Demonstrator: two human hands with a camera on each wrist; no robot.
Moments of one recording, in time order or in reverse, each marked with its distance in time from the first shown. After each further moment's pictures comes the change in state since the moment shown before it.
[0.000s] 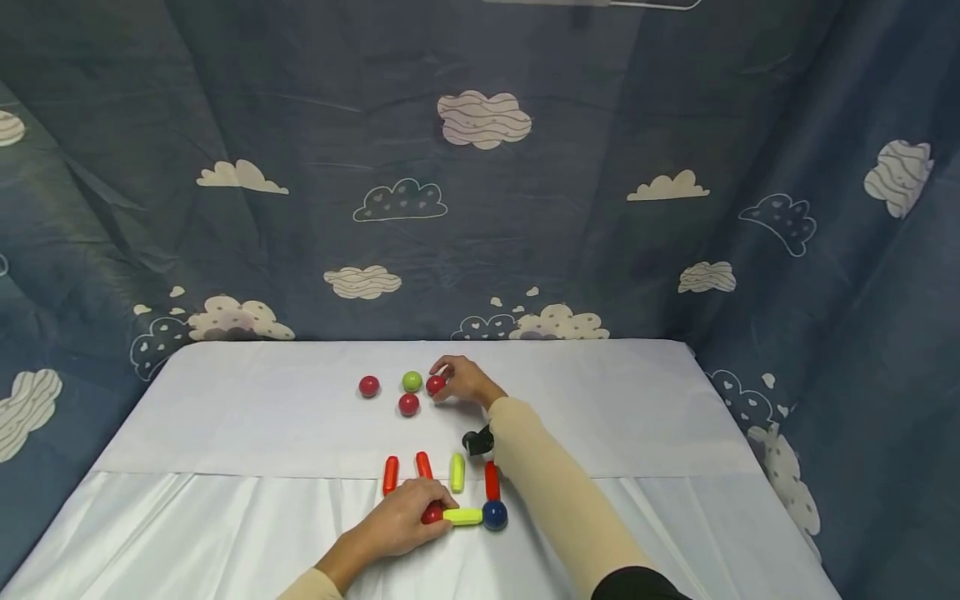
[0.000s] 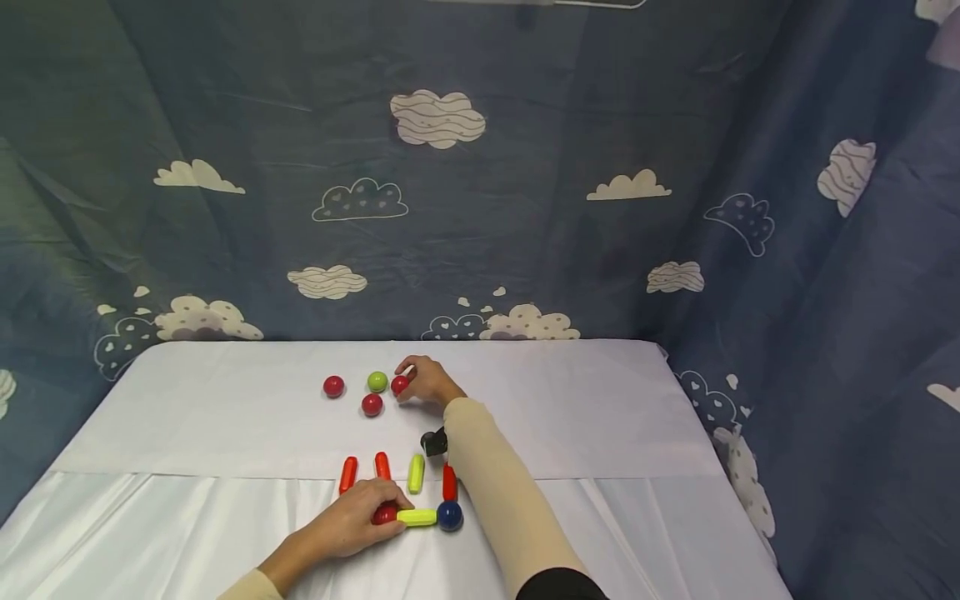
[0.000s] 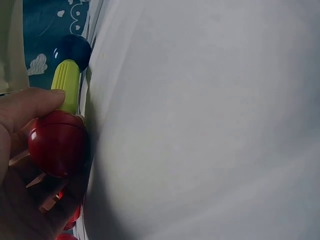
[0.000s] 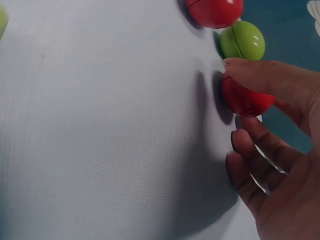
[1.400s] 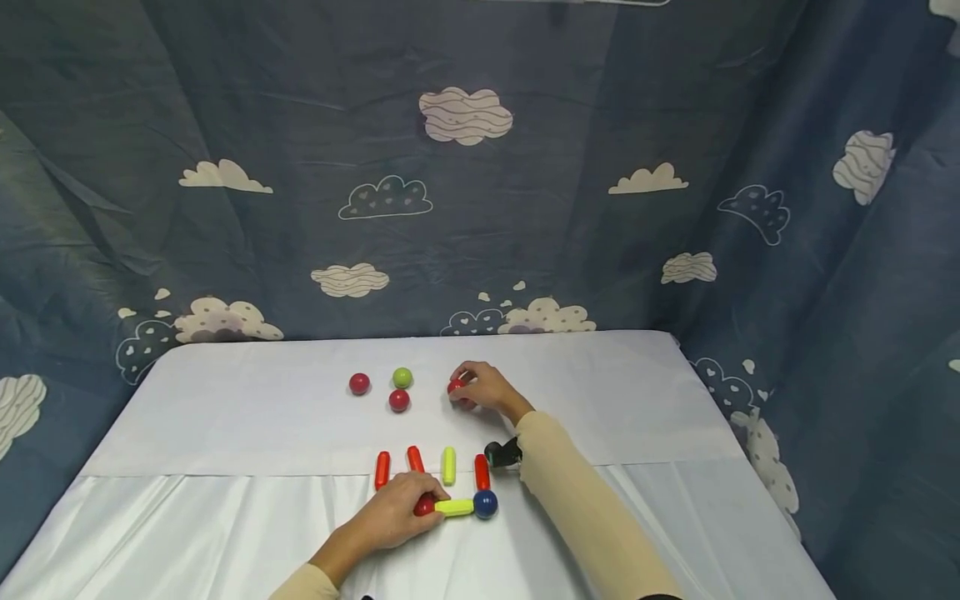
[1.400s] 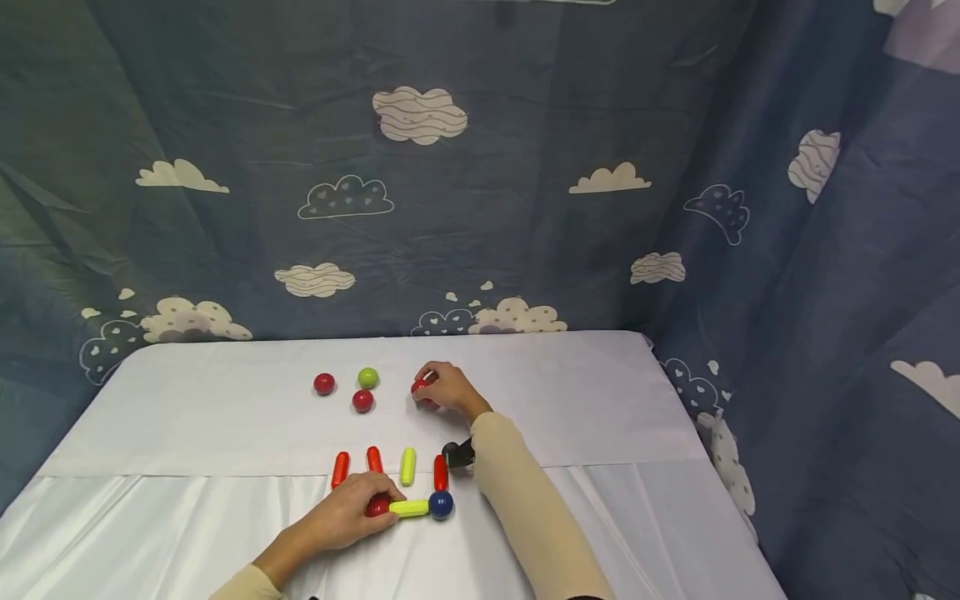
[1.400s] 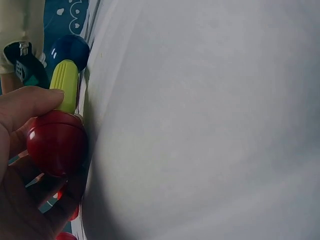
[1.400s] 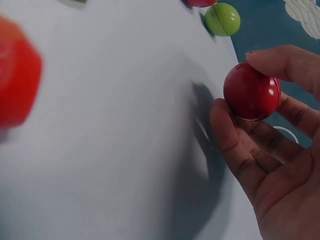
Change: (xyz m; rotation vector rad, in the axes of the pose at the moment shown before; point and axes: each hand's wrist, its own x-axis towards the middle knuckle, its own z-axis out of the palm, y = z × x) left_hand -0.001 0.003 0.002 0.012 0.035 0.004; right_hand -0.046 0.031 -0.018 0.153 0.053 0.088
